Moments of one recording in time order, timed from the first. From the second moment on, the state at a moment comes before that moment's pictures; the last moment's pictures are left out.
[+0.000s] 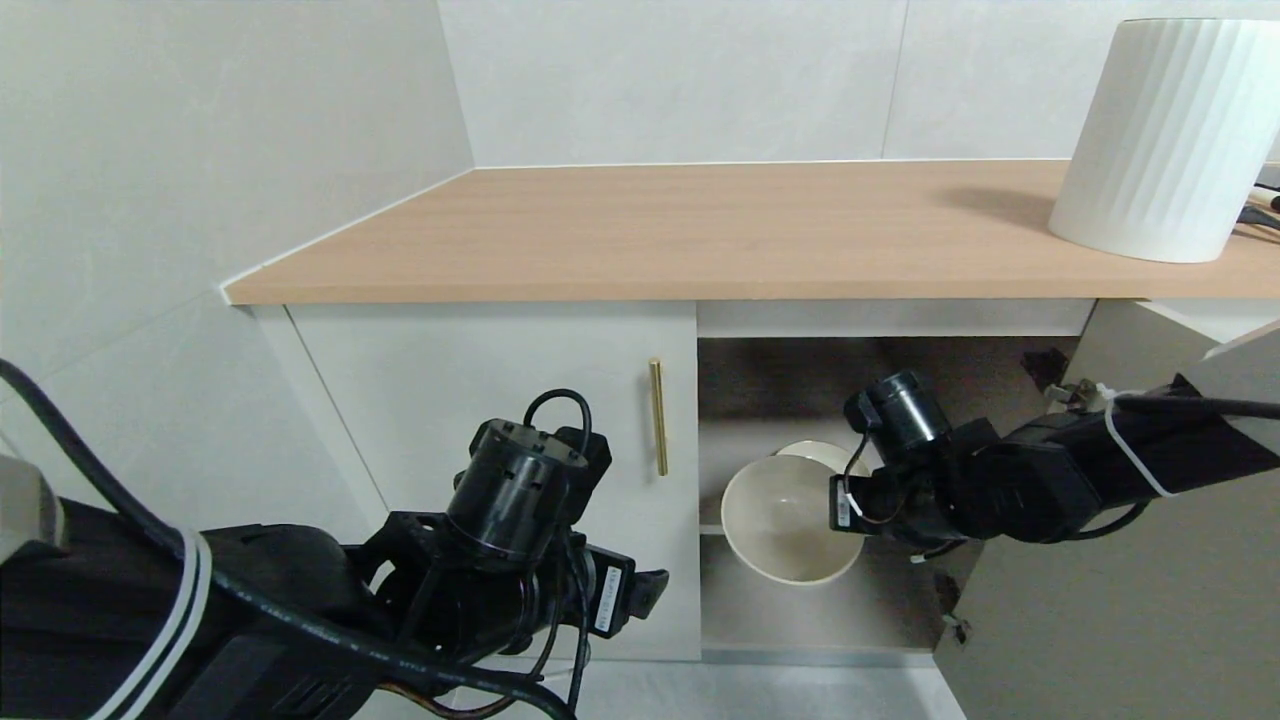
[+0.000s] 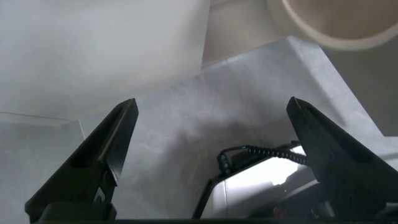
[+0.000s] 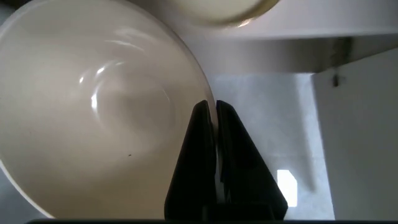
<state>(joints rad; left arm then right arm) -0.71 1.80 -0.78 -0.29 0.21 -0.26 0.52 2.04 -1.12 -0.06 -0.27 0.51</state>
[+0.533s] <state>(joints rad) -0.71 1.80 -0.78 -0.29 0.21 -0.26 0.45 2.13 -1.23 -0.06 -0.34 0.60</state>
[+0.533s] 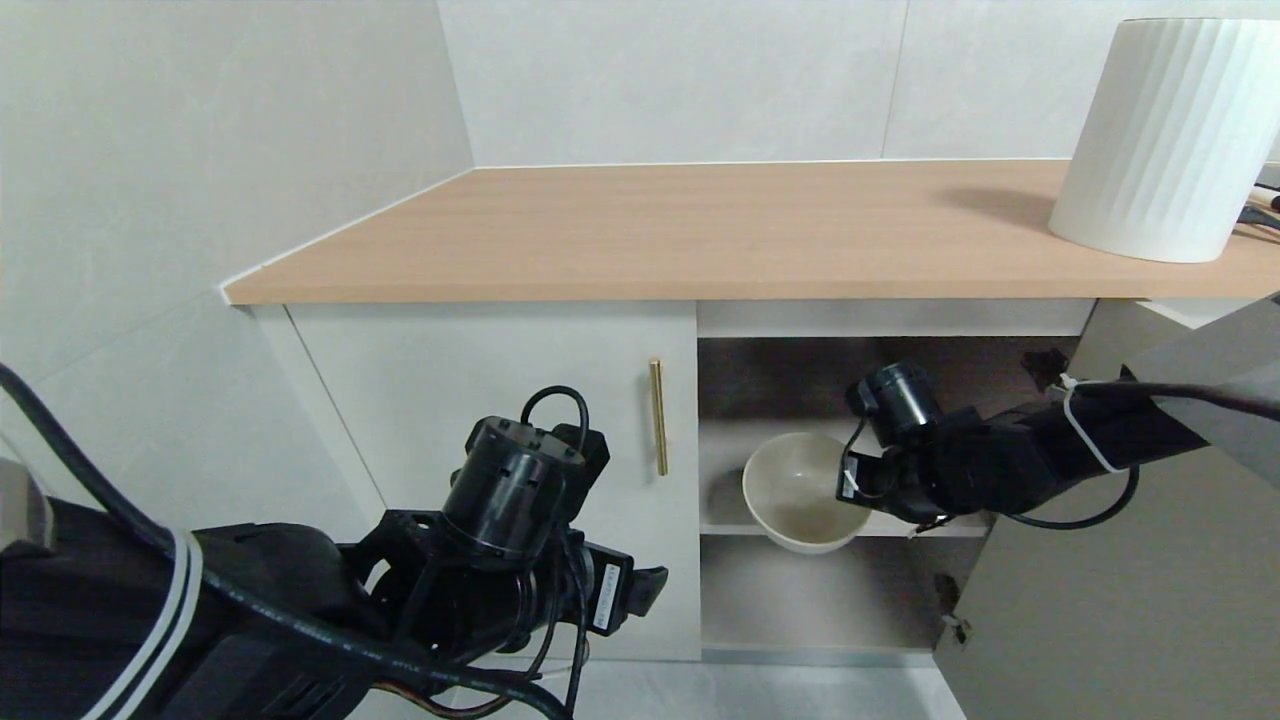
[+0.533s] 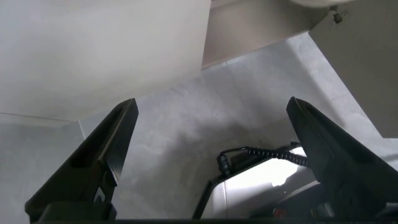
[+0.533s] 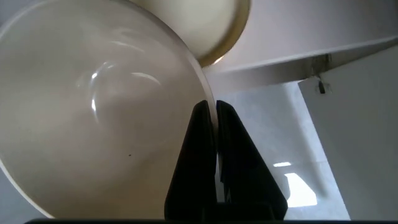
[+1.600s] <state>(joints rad) -0.71 1.79 -0.78 -0.29 0.21 -0.26 0.35 2.29 -1.42 -0.05 -0.40 0.70</state>
